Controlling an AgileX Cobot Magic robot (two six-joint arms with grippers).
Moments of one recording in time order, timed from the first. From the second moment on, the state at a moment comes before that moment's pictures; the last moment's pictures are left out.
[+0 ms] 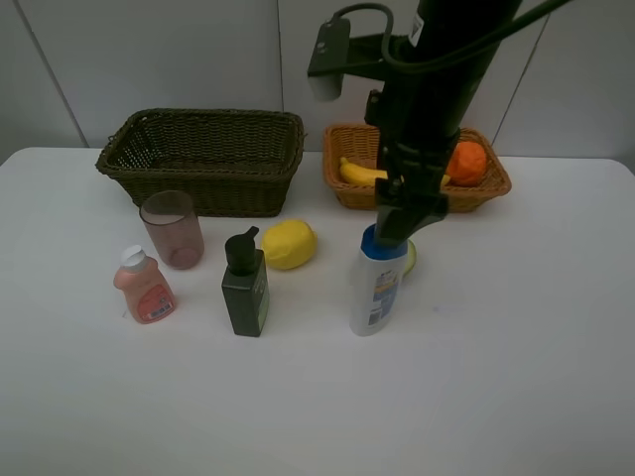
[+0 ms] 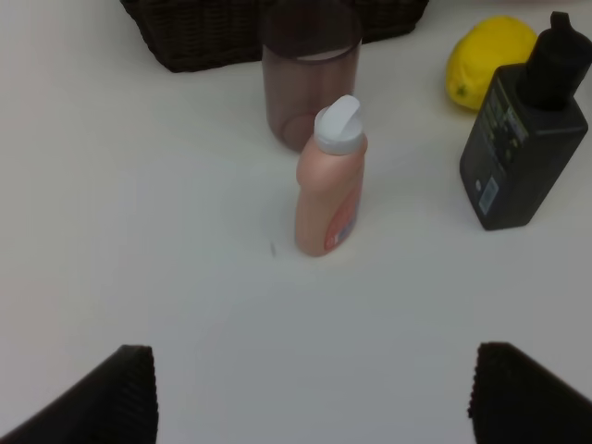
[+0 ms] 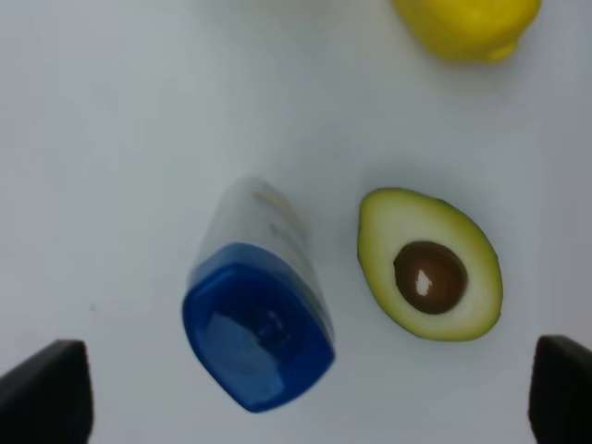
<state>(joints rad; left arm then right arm) -0.27 0.02 -0.41 -0.09 1.08 -0.02 0.69 1.71 -1.46 -0.01 1.23 -0.82</state>
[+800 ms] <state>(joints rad) -0.27 0.02 -0.41 -0.09 1.08 -0.02 0.71 1.72 -1.34 -0.01 1.15 -0.93</state>
